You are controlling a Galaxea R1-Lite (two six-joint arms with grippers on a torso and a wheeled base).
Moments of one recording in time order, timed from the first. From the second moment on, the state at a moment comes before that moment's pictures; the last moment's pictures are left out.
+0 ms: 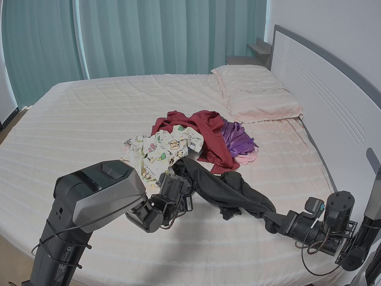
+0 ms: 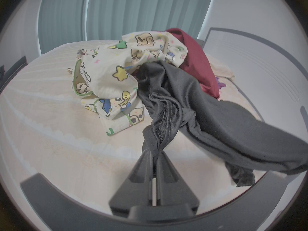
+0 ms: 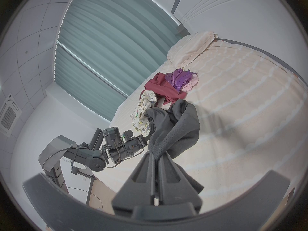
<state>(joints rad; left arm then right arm) -0.56 2.57 -1.24 -0.65 0.25 -0.48 0.57 1.92 -0.02 -1.55 -0.02 0.81</state>
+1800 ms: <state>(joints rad) -0.69 1.65 -0.35 -1.10 0.23 -0.81 0.64 1.76 -0.17 -1.55 0.00 0.64</state>
